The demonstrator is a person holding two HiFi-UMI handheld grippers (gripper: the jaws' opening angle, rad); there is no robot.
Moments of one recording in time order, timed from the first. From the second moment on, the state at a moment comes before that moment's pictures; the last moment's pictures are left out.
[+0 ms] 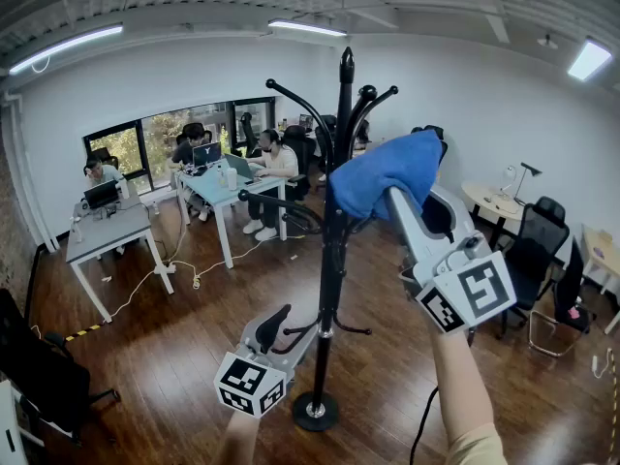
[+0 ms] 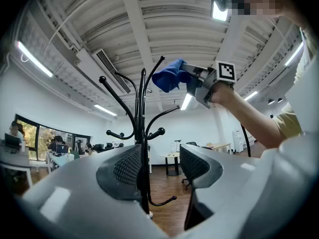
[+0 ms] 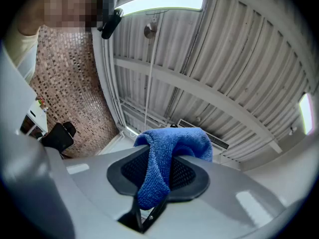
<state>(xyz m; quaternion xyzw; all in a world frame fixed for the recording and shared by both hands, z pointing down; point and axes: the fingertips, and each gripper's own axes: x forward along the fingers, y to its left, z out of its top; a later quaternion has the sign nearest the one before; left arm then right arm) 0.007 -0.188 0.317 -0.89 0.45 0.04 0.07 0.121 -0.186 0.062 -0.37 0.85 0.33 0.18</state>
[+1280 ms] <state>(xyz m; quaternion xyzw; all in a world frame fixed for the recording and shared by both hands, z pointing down) -0.061 -0.265 0.351 -0.89 0.45 0.06 0.02 0.070 -0.327 0.111 -0.39 0.86 0.31 0.07</state>
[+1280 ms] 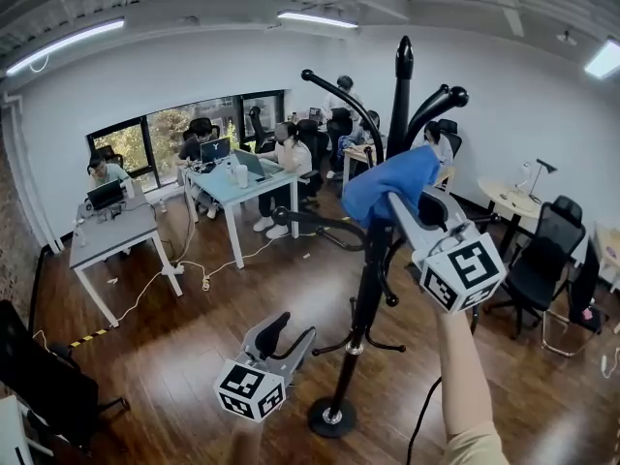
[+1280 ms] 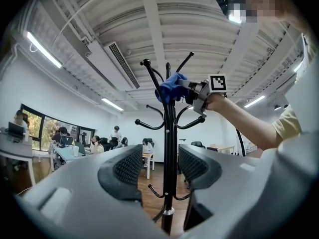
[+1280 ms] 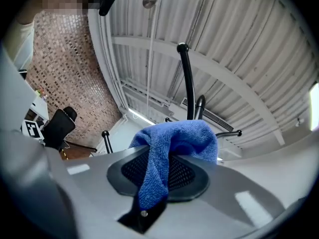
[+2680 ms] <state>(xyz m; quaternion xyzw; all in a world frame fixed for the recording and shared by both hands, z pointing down) -0.026 -0.252 0.368 -0.92 0.39 0.06 0.00 0.097 -0.331 0.271 -0.30 0.93 0.00 -0.19</state>
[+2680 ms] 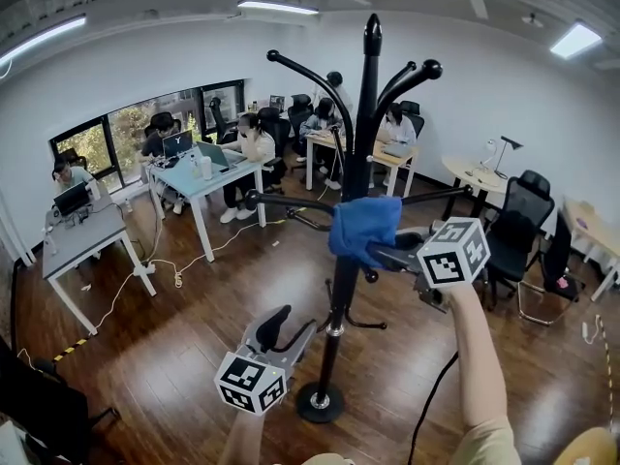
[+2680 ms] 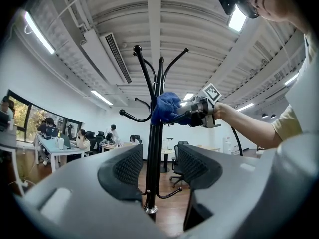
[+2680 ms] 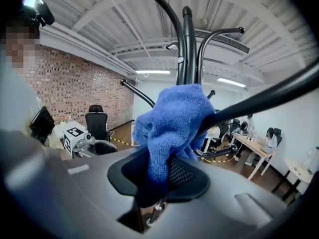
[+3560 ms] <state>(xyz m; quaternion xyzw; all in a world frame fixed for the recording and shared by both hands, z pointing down) -0.019 -0.240 0.374 -0.93 0.37 0.06 -0.02 0.102 -0.225 0.200 -0.16 0.98 0.01 -0.07</state>
